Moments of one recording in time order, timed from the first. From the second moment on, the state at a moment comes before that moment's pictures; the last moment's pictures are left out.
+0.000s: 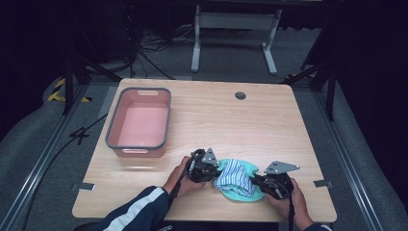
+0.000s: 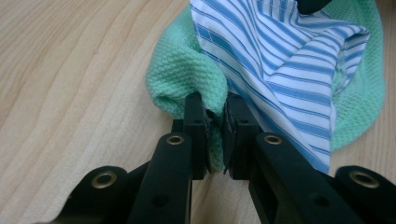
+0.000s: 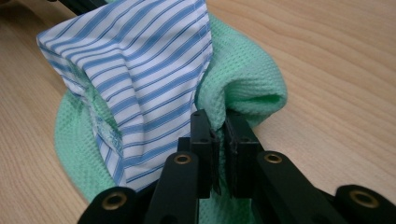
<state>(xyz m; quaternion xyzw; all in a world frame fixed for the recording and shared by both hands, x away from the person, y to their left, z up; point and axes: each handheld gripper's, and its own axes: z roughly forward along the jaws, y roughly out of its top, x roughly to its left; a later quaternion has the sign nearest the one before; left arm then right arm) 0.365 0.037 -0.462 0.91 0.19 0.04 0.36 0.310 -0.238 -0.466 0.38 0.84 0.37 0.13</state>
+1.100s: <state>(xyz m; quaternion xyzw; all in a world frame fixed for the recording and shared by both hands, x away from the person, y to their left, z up) 0.403 0.062 -0.378 0.89 0.20 0.10 0.40 0.355 -0.222 -0.384 0.36 0.81 0.42 0.18</state>
